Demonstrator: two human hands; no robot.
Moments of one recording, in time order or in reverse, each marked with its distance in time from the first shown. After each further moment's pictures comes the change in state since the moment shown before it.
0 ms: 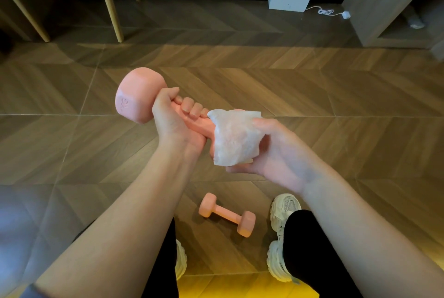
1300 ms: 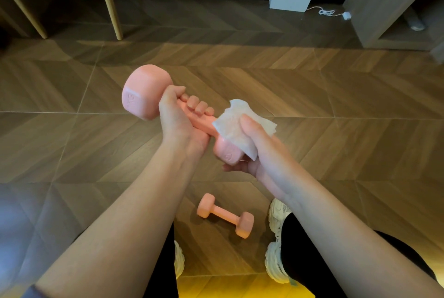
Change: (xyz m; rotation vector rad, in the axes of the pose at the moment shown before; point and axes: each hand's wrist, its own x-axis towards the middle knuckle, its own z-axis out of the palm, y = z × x) left_hand 0.009 -0.006 0.003 0.035 -0.003 -0.022; right_hand 0.006 0.012 0.023 -0.128 0.274 -0.096
